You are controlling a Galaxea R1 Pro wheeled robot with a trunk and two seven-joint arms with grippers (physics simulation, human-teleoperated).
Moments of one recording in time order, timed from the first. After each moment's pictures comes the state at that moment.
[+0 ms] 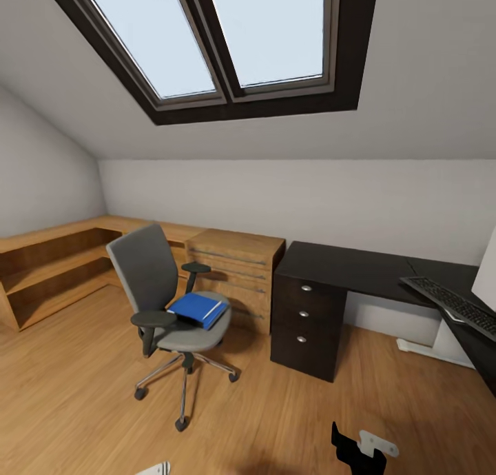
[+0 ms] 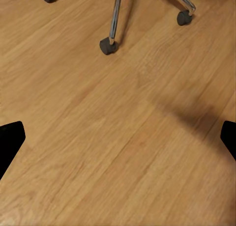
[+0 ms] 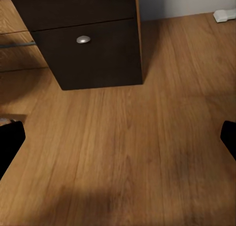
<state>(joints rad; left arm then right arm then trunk) -0.26 -0.04 0.04 -0.28 0.24 -0.23 0.07 -0.48 -0.01 -0.24 0.02 -0.13 -0.63 -0.02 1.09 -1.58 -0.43</state>
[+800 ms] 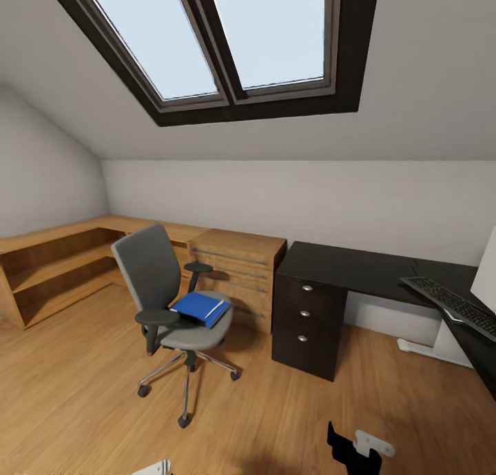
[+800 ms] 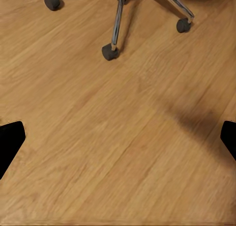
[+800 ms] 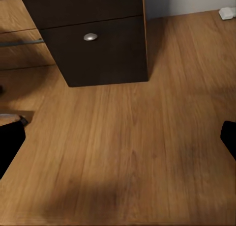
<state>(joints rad) -0.26 -0.04 0.03 -0.28 0.24 -0.26 0.07 -0.48 0.01 -0.24 0.02 -0.13 -0.63 -0.02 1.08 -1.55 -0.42</state>
